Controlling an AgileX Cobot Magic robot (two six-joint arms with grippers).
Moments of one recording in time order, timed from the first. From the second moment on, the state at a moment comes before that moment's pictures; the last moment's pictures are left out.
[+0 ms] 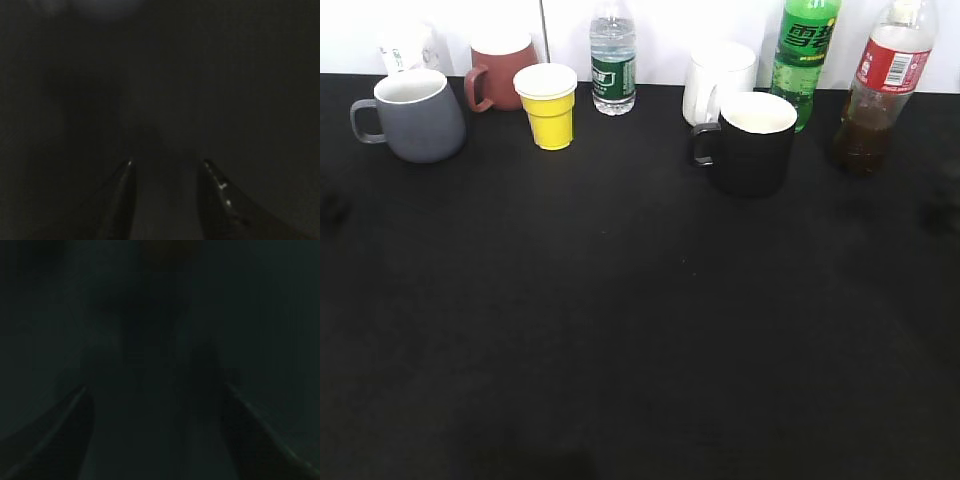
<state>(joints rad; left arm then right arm) -0.22 1.23 -0.79 0.01 0.66 0.02 0.10 1.35 -0.80 -0.02 0.54 -0.01</state>
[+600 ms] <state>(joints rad) -0.22 0.15 -0.64 -0.04 1.12 -0.06 0.10 0.15 -0.71 0.01 1.17 0.07</state>
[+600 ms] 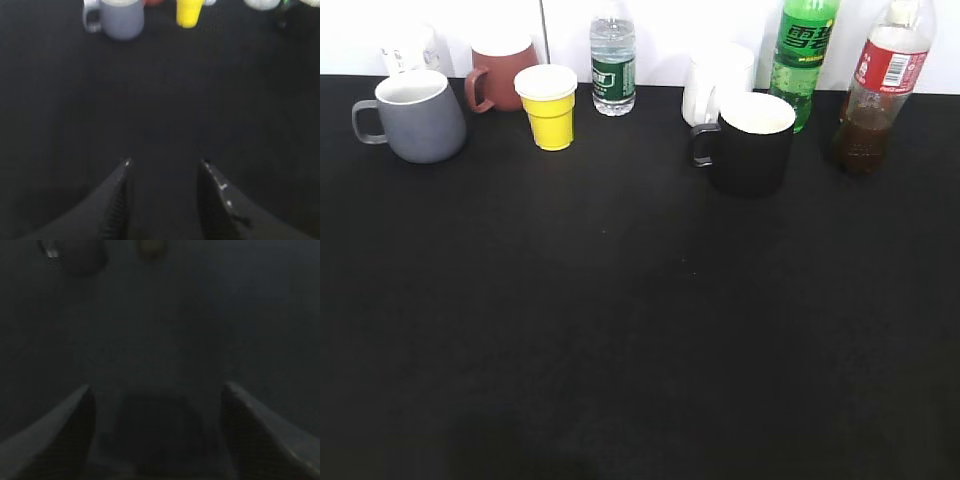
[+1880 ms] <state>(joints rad) -0.07 0.03 -0.52 0.01 1.07 -0.06 -0.06 0.00 -0.50 0.01 1.04 0.09</state>
